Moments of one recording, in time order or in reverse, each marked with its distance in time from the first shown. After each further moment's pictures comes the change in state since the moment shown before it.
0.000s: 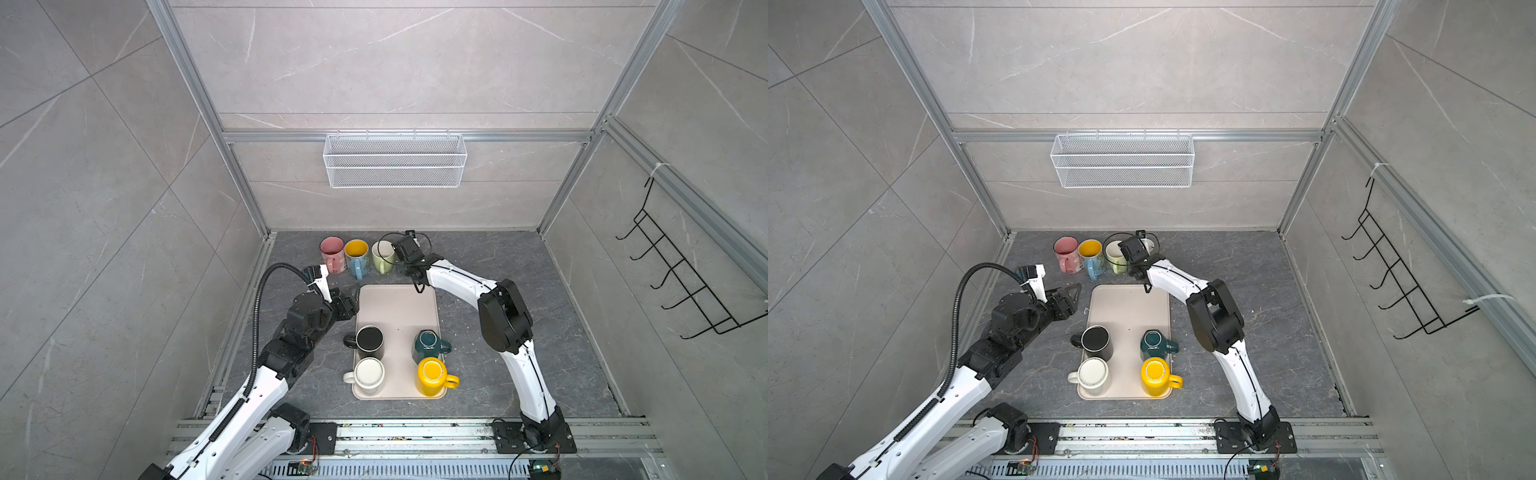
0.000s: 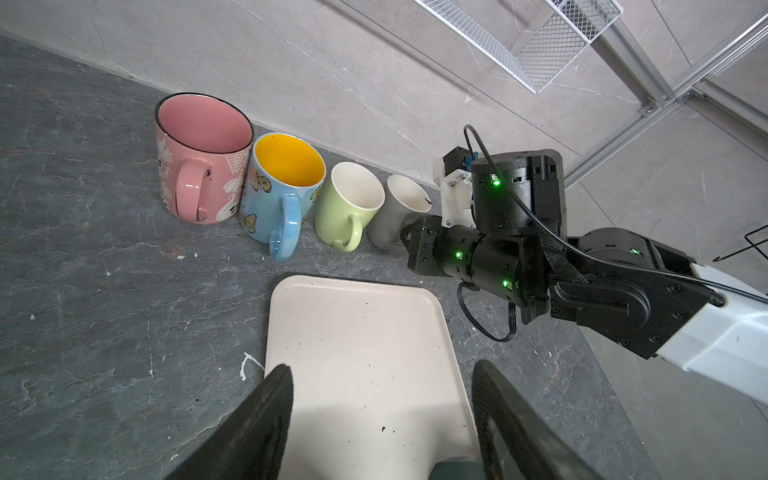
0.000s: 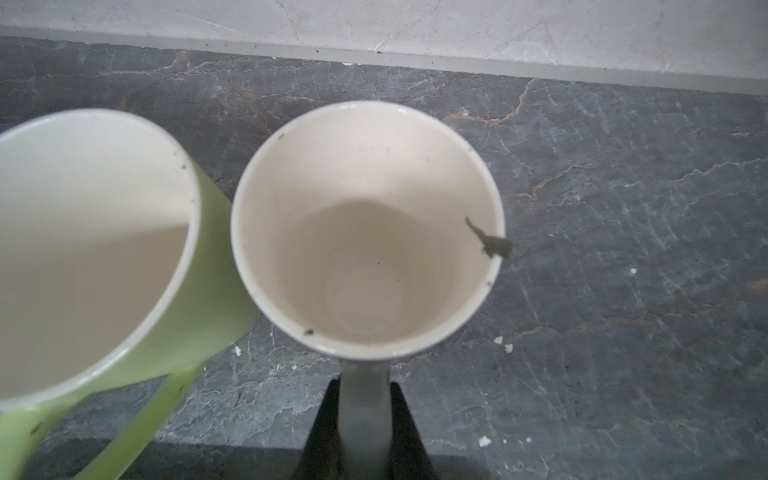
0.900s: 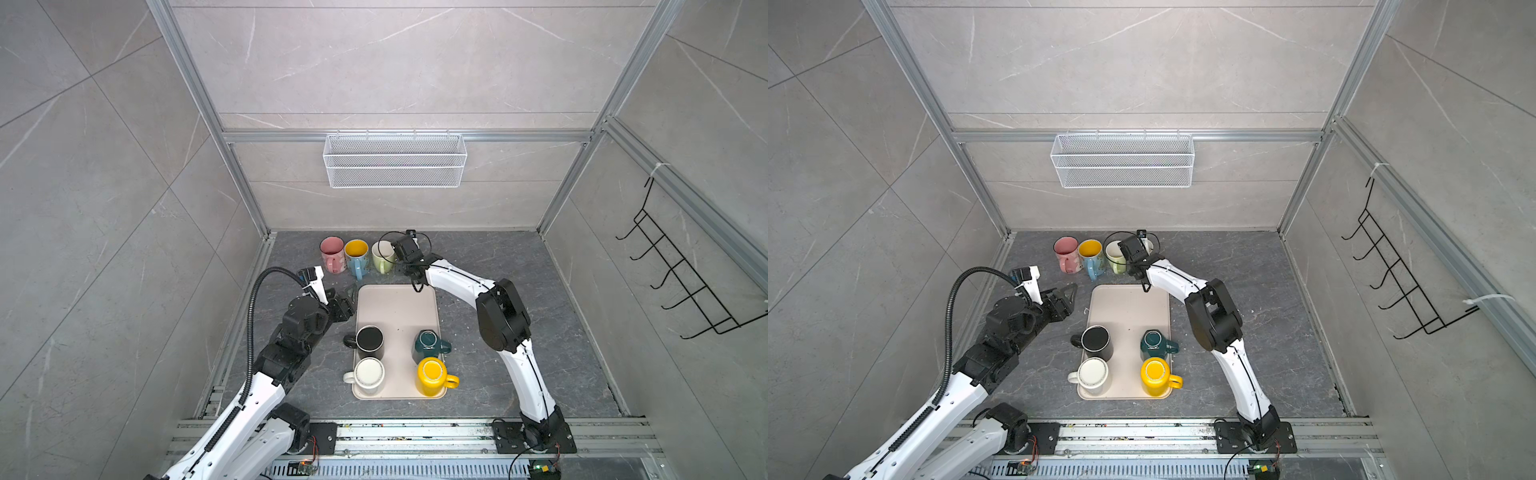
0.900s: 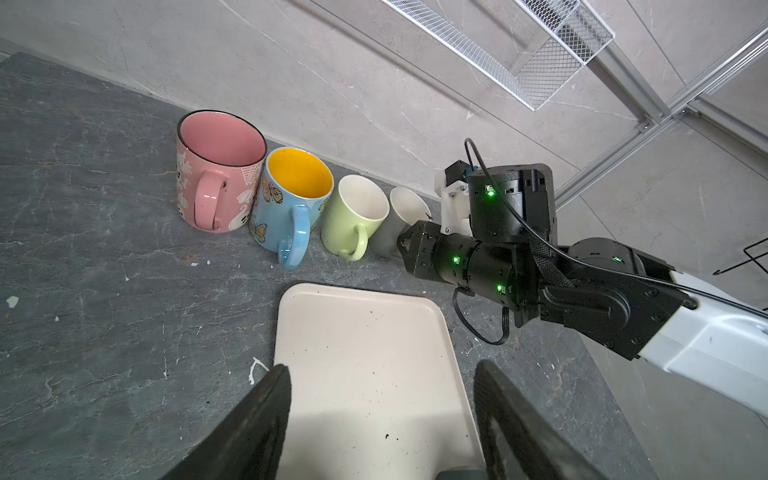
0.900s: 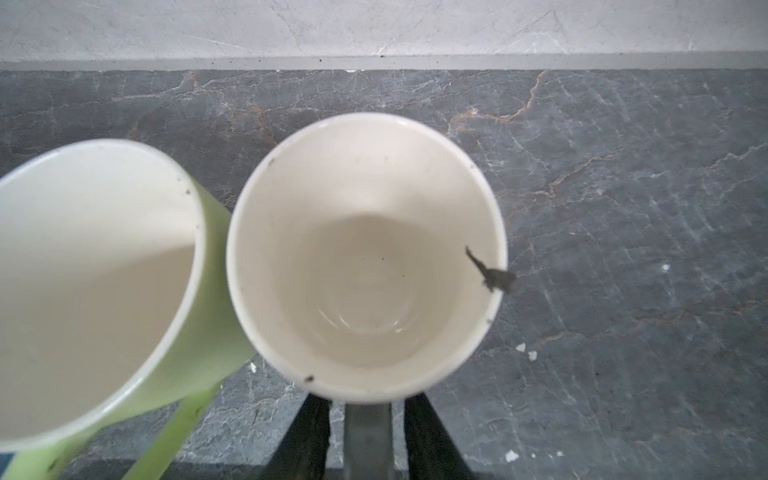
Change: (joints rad) left arm 0.005 -0.054 -0.016 -0.011 -0.027 0.001; right arm -0.002 0.021 0.012 0.020 -0.019 0.053
